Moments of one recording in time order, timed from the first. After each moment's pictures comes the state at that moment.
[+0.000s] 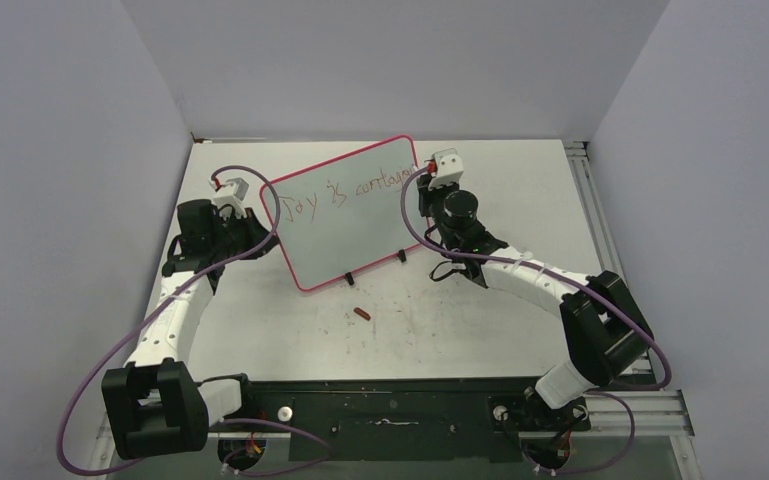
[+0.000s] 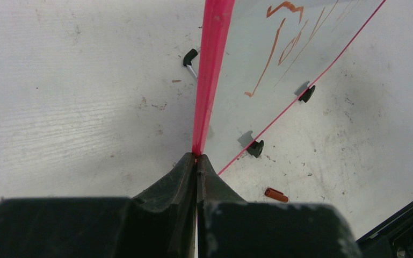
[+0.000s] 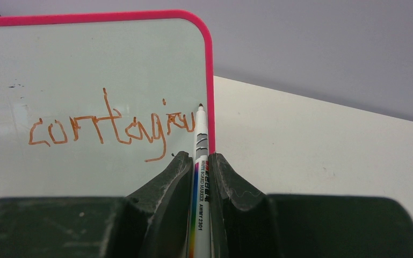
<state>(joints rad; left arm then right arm) 0.10 1.17 0.81 -0.26 0.53 -0.20 0.61 1.55 0.93 0.57 0.30 -0.02</state>
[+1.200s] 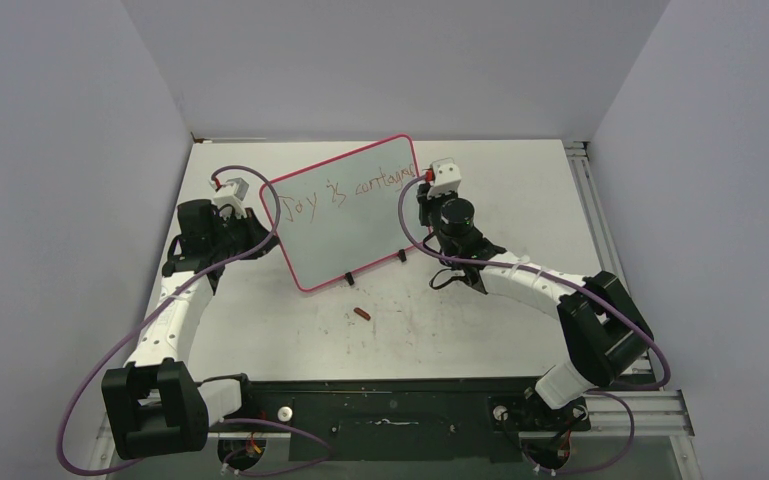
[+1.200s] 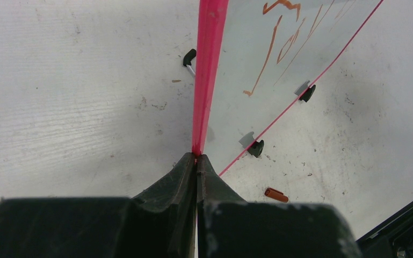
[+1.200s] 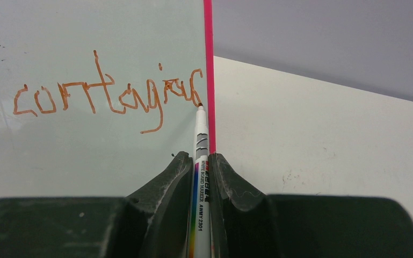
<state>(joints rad) 0.09 1.17 0.81 -0.26 0.53 -0.20 0.62 1.55 0.88 0.57 0.34 -0.01</state>
